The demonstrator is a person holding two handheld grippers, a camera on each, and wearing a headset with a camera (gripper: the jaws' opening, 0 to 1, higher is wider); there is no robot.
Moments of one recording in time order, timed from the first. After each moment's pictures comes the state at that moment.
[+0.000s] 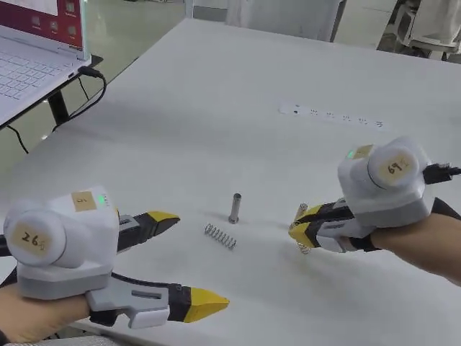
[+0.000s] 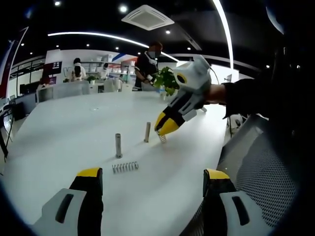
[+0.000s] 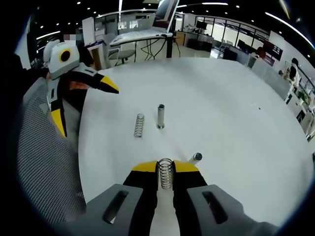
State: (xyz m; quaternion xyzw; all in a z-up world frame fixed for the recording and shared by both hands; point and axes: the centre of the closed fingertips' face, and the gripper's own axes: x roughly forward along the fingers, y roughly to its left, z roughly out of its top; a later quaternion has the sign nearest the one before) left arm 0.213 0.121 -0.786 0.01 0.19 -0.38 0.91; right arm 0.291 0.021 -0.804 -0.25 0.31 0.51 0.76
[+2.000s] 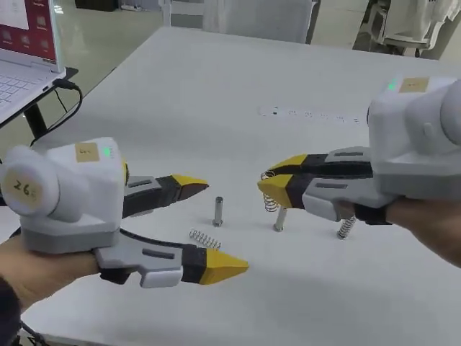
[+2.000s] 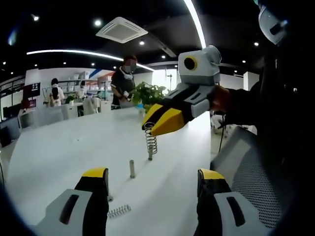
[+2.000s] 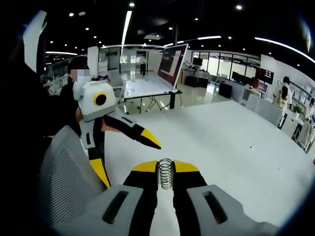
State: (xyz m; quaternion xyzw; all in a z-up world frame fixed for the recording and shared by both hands) left arm 0.231 0.074 -0.713 0.04 0.12 -0.47 0.88; right arm 0.250 0.059 -0.678 -0.16 0.17 0.54 0.80
